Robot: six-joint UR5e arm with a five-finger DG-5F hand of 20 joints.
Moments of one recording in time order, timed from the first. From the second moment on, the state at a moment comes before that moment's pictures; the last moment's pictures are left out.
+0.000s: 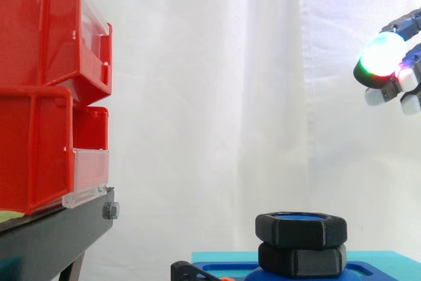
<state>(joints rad) 0.03 -1.73 -1.59 -3.03 -1.39 -0.49</state>
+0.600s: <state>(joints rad) 0.04 -1.73 -1.60 -3.05 -1.39 -0.48</state>
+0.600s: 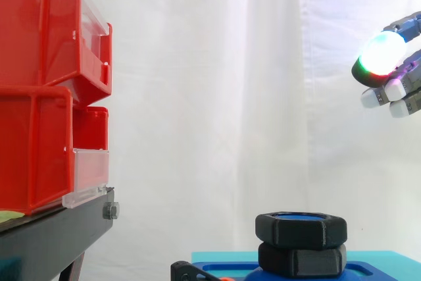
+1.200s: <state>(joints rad) 0.04 -1.73 -1.60 -3.05 -1.39 -0.48</state>
